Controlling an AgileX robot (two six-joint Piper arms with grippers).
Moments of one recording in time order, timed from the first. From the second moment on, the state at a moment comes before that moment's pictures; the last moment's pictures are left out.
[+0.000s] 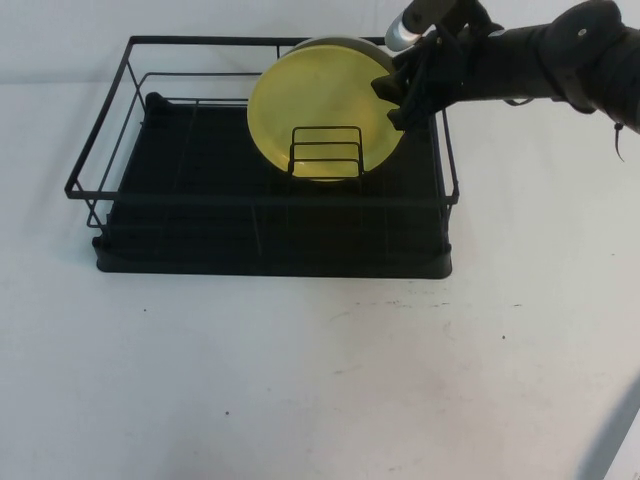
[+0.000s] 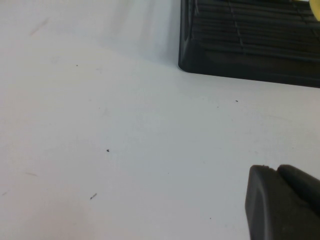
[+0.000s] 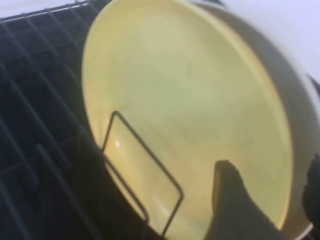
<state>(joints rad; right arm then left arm) 0.33 2.09 -1.85 0.90 0.48 -1.31 -0.08 -0.01 0.02 0.05 0.35 -0.06</state>
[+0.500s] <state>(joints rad) 0.33 2.14 -1.86 0.97 0.43 -1.36 -0.08 -0.01 0.02 0.05 0.35 -0.06</state>
